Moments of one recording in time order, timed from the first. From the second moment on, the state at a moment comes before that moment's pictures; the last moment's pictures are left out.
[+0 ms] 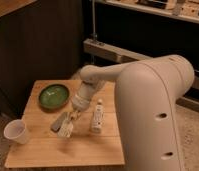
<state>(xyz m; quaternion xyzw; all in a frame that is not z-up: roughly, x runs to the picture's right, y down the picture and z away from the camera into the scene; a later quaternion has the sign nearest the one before) -0.140 0.152 0.732 -0.53 0.25 0.67 0.46</state>
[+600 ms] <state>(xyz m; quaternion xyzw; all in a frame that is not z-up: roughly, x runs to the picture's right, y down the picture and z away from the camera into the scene) -0.194 0.155 0.730 -0.58 0.21 0.63 0.48</state>
